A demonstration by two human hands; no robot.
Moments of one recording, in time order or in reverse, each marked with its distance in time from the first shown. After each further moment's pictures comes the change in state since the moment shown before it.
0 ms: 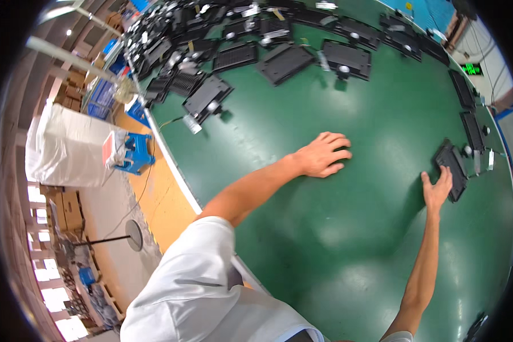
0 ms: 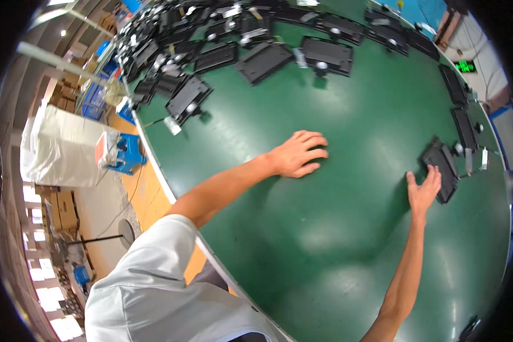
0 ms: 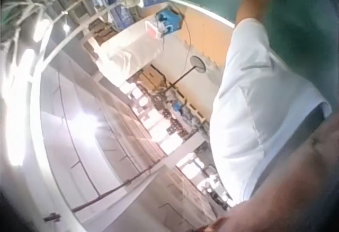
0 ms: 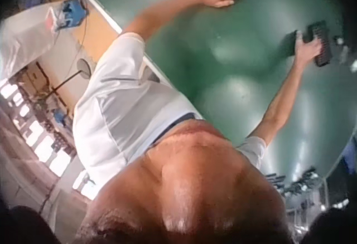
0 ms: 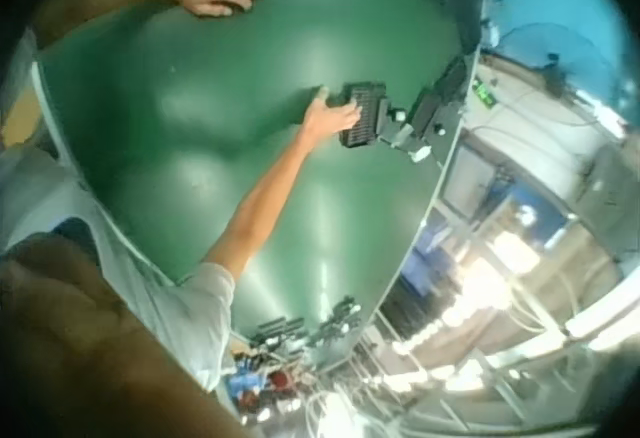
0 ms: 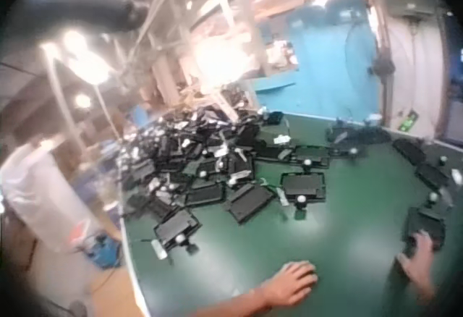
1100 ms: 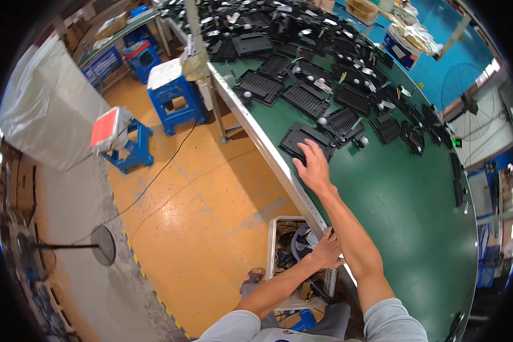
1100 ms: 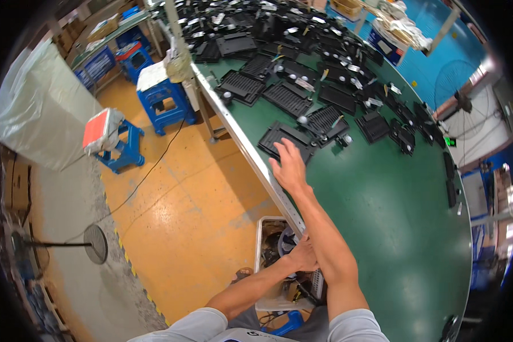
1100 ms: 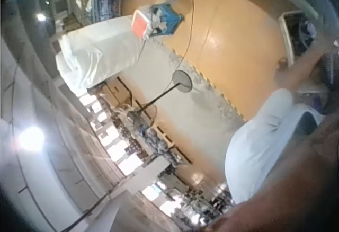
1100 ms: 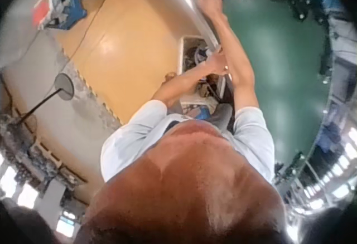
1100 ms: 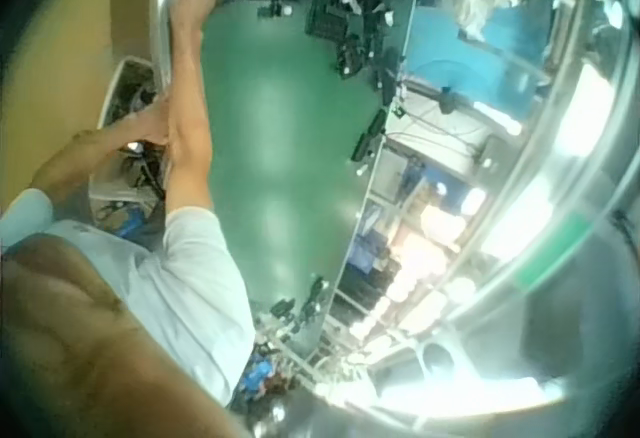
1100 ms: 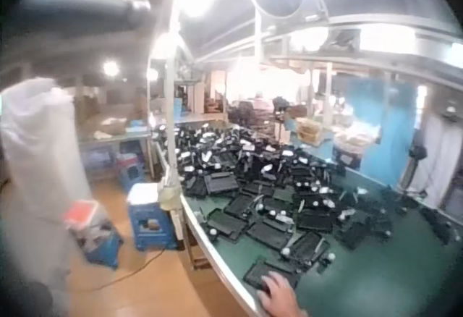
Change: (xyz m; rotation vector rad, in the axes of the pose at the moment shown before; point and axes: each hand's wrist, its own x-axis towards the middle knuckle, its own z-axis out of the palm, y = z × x) left_hand -0.404 0.106 -0.098 -0.182 0.013 -0.461; right_hand -0.181 -0.823 0.036 0.573 -0.327 -0.581
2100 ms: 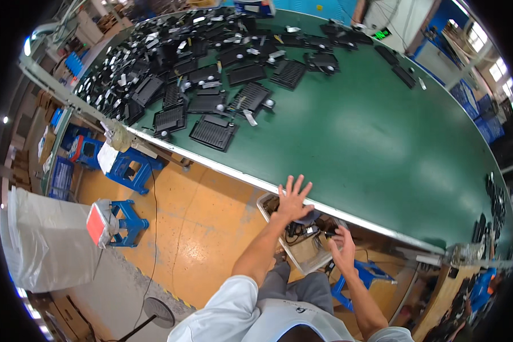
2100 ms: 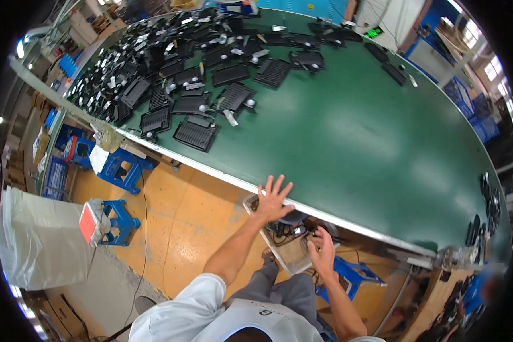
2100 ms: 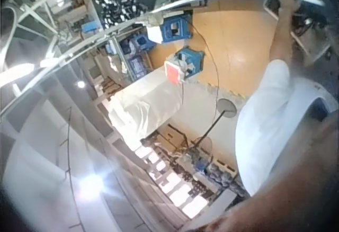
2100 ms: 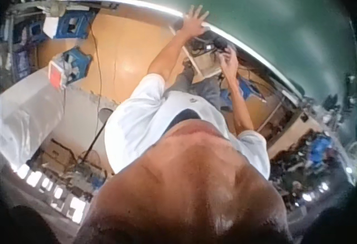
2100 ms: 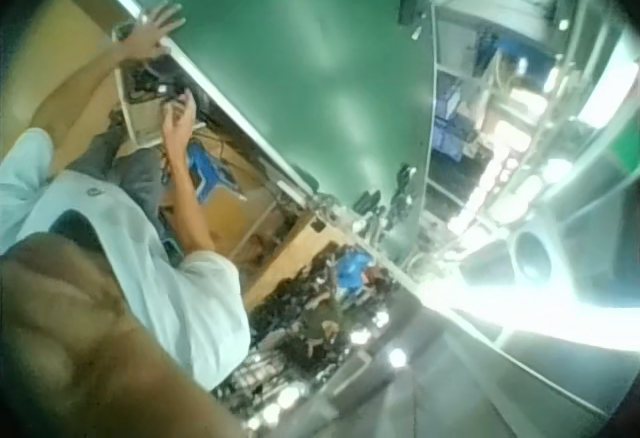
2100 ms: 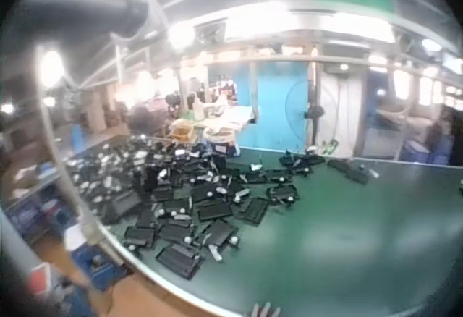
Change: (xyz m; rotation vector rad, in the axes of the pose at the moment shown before) left_hand 0.023 0.016 -0.037 0.201 -0.393 -0.053; right_hand -0.413 -0.099 -0.170 0.345 0.333 1.000
